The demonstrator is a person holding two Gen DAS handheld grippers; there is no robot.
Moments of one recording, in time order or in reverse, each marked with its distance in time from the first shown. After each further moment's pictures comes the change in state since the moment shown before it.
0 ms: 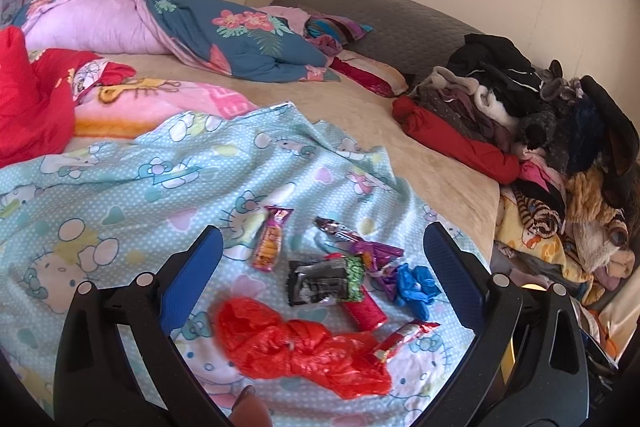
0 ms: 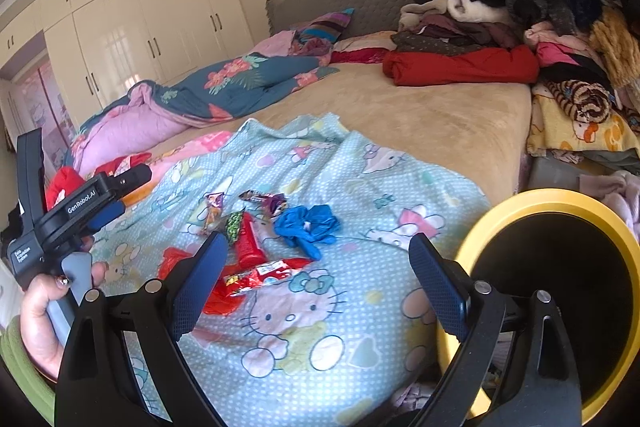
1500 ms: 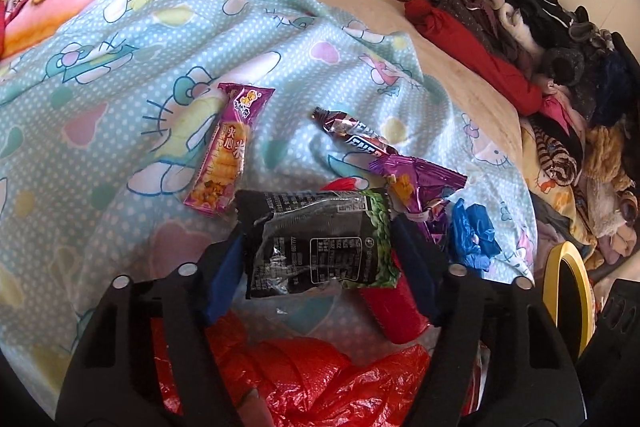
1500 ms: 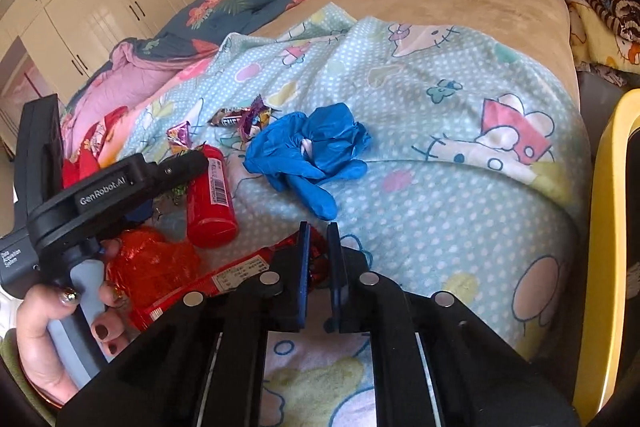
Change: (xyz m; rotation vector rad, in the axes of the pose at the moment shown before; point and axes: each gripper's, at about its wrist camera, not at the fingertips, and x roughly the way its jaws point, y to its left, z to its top) left arm 0.126 0.006 -0.044 -0.022 0.349 -0.033; right arm 0.129 -0.007 -0.040 0.119 0.254 0.071
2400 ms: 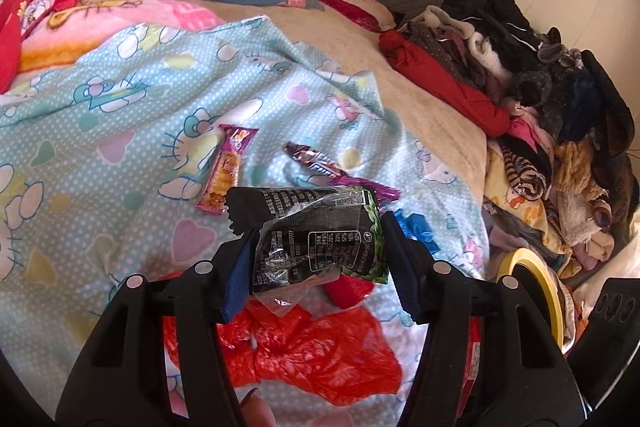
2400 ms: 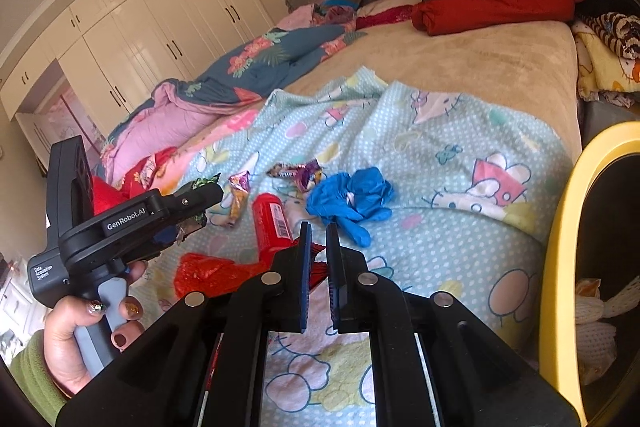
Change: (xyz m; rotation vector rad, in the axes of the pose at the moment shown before) left arm -0.063 -0.014 -0.005 0.000 -0.101 -0.074; right arm -0.067 0.004 0.006 -0.014 -0.172 0.126
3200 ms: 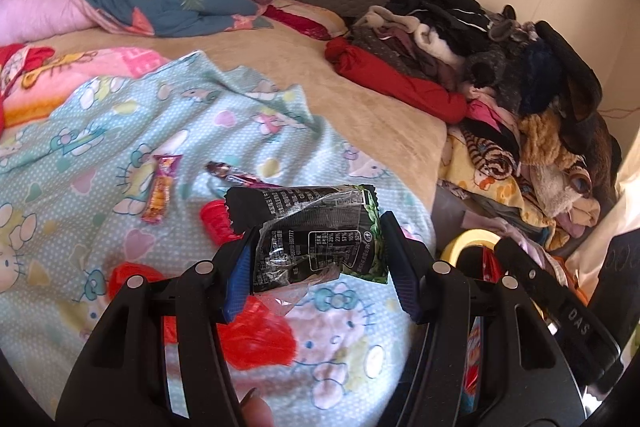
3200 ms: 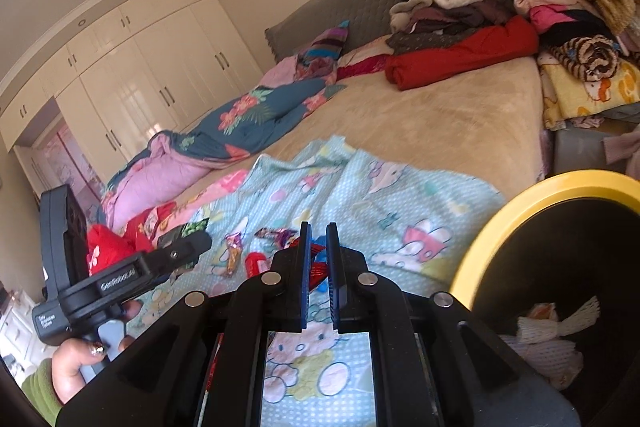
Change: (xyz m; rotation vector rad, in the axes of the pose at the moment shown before) left arm -0.036 -0.081 -0.010 0.143 -0.037 -0.060; right arm -0.084 -0.032 0.033 0.052 -0.166 -0.035
